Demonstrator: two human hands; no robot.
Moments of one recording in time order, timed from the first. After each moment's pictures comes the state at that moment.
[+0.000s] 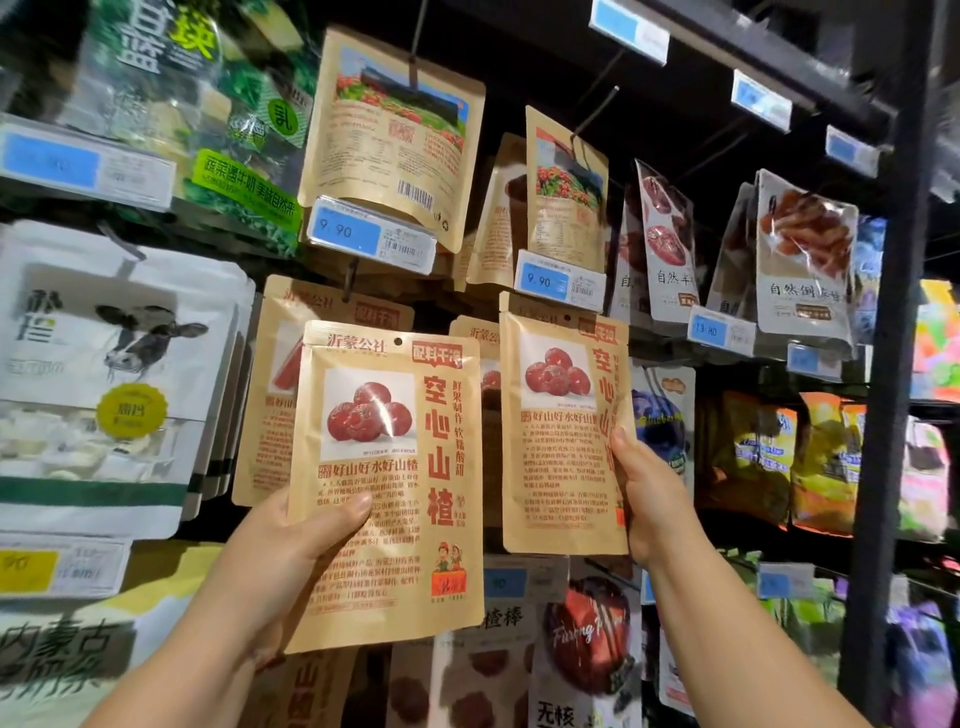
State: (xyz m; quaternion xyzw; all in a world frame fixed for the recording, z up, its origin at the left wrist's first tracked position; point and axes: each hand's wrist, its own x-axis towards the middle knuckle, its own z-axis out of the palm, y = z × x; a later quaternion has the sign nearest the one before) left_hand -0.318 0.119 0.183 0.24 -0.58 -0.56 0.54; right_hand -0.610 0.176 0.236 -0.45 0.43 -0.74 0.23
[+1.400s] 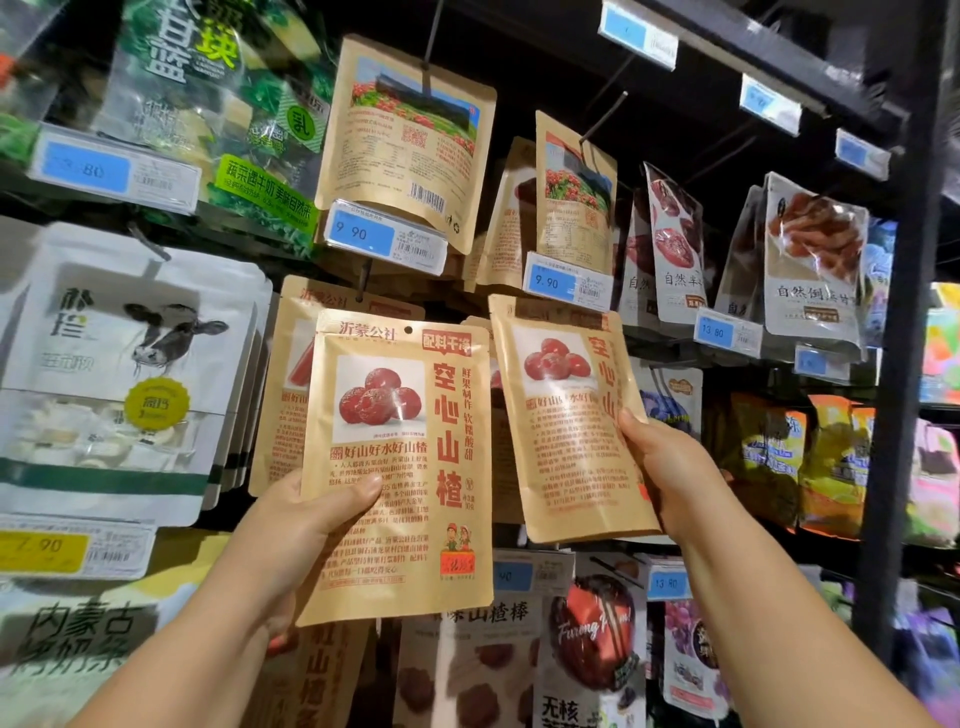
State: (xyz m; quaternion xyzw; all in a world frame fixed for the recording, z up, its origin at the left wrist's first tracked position) left_hand -0.314 0.123 0.190 0.22 -0.57 -0.58 0.55; right_hand -0.599 0.201 0.267 -0.44 0.51 -0.70 0.21
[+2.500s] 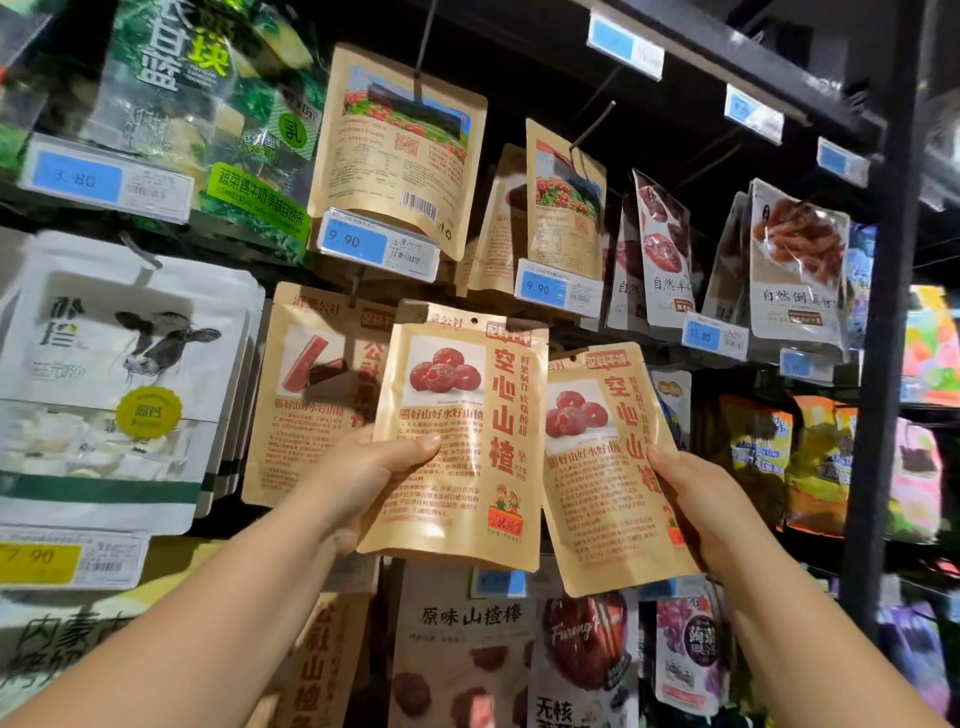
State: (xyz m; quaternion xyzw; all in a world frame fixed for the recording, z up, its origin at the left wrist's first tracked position) left_hand -0.349 0.110 0.235 0.18 -0.62 -0.61 0.46; right_hand -0.623 0.231 0.249 -0.41 0.61 -0.66 0.12
